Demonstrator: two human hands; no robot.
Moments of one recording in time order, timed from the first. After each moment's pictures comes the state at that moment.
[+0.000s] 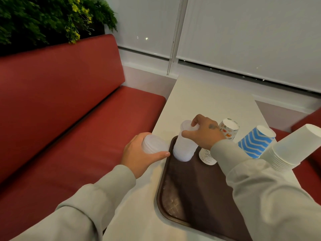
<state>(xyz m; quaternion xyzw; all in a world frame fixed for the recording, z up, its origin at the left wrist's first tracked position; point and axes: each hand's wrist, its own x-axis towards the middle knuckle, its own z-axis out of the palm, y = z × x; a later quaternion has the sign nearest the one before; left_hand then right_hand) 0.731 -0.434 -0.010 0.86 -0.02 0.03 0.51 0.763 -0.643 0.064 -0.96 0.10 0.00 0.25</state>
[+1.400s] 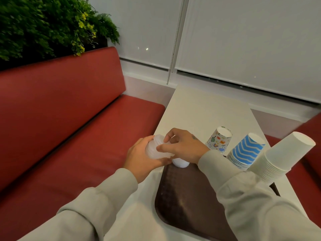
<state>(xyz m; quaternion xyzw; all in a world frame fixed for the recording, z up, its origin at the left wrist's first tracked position) 0.720 -0.440 0.015 0.84 -0.05 0.03 0.53 0.731 -0.597 0.078 -0.91 0.00 0.10 0.40</state>
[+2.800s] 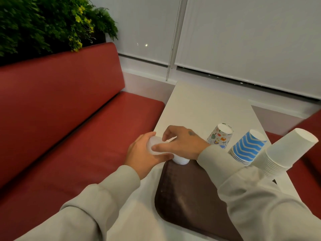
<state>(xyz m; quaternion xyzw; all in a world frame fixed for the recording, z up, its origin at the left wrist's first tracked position) 0.723 -0.446 0.016 0.85 -0.04 0.03 0.52 0.734 -0.596 0.083 -0.95 -0.04 0.11 0.30</state>
